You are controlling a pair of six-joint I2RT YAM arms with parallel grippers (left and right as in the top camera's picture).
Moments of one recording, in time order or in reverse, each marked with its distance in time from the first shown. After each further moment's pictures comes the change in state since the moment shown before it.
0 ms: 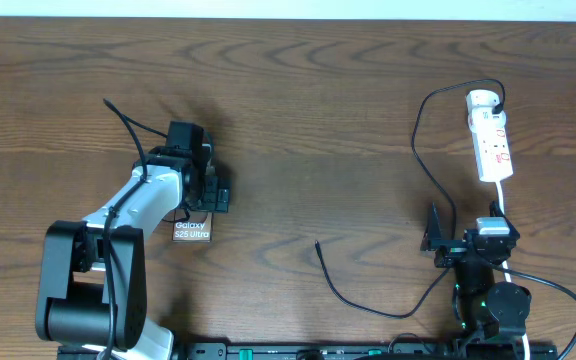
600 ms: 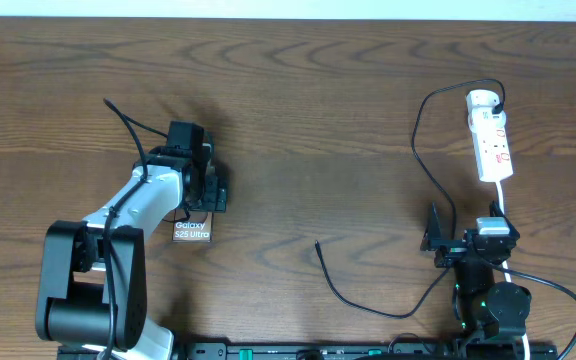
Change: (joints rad) left arm -0.002 0.000 0.000 0.003 -0.007 -0.001; right arm 0.000 0.000 0.000 0.000 0.000 0.000
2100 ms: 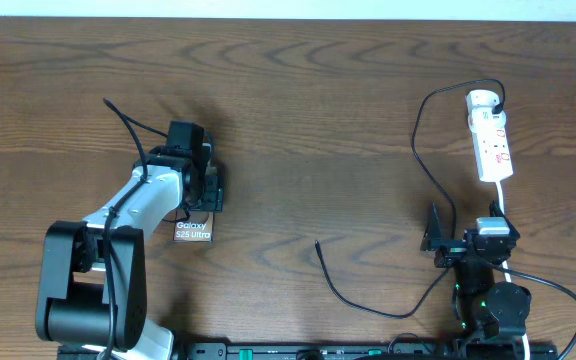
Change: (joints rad) left arm 0.000 0.000 0.000 0.001 0.000 0.000; right arm 0.000 0.000 0.000 0.000 0.000 0.000
